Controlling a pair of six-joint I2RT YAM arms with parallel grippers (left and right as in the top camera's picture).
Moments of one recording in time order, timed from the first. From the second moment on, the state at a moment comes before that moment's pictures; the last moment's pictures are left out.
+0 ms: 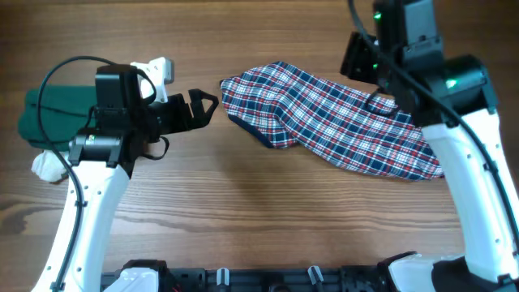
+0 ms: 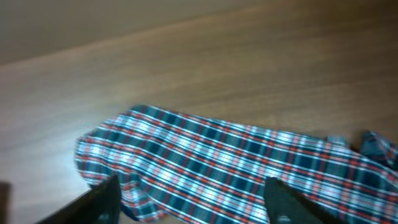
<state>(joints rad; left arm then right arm) -0.06 1.27 1.08 -0.63 0.50 -0.33 0.31 1.54 1.82 -1.16 0.23 0.44</state>
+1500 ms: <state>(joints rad) -0.26 1.78 1.35 -0.51 0.30 -0.42 0.27 1.76 1.82 -1.29 -0.03 0.35</state>
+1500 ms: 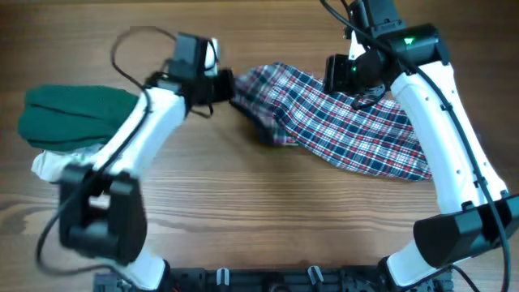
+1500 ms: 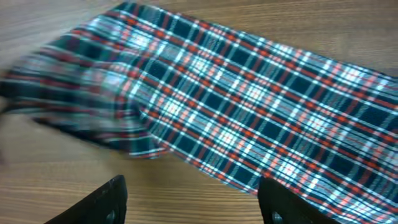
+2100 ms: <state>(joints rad) -0.26 1.22 1.56 -0.71 0.13 -0.41 0.06 1.76 1.82 -1.38 -0.06 0.26</state>
